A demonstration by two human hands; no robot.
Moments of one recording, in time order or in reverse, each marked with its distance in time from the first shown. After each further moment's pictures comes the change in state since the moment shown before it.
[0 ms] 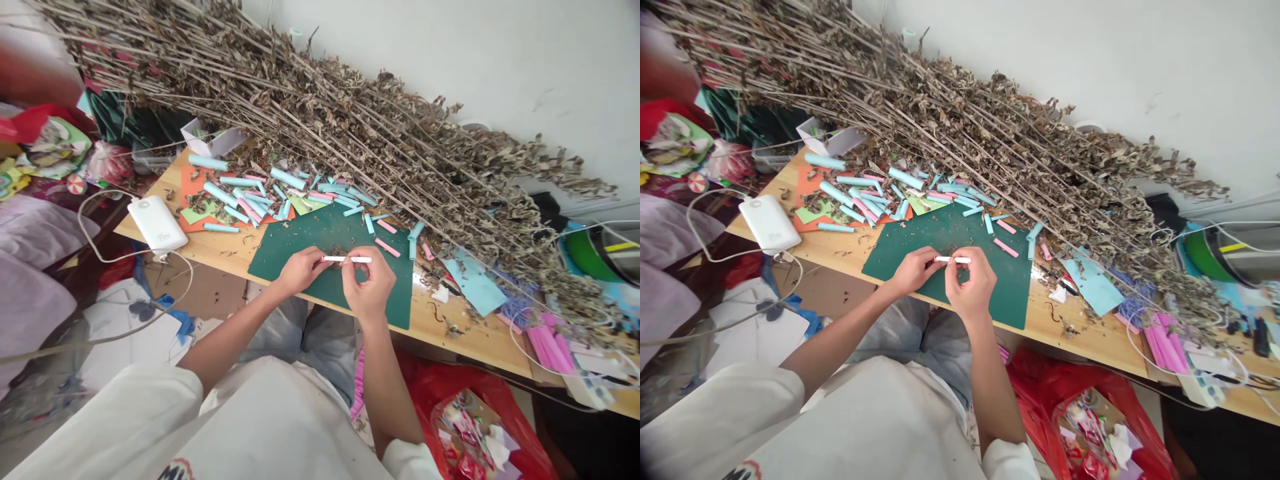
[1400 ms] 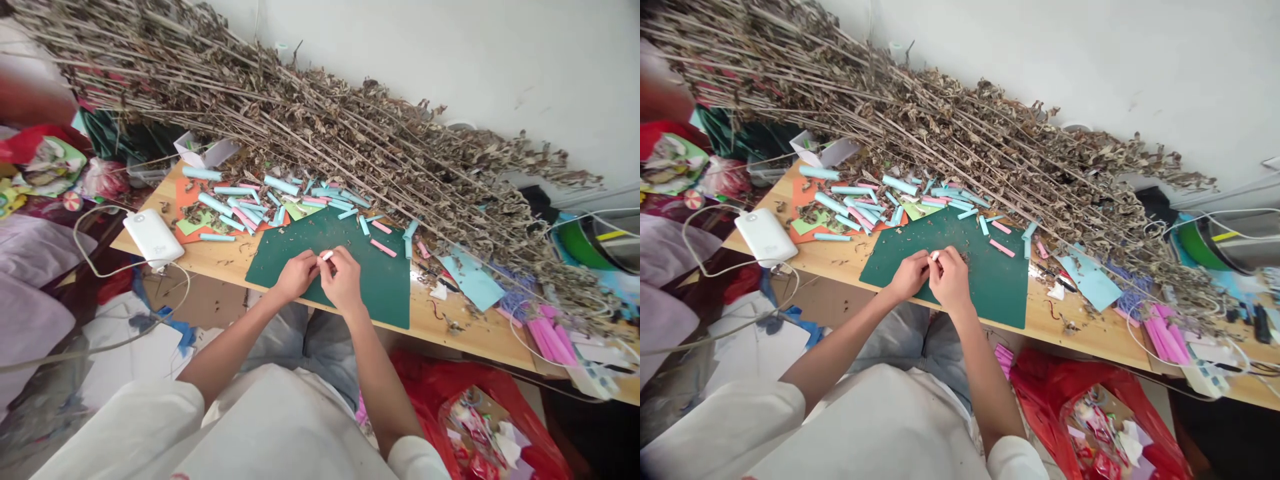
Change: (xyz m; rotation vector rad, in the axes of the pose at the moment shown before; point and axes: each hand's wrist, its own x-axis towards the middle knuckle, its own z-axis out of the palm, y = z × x) left_hand 0.000 -0.006 -0.001 0.054 -0.024 0.013; right_hand 0.001 0.017 0.034 -0.016 -0.233 0.050
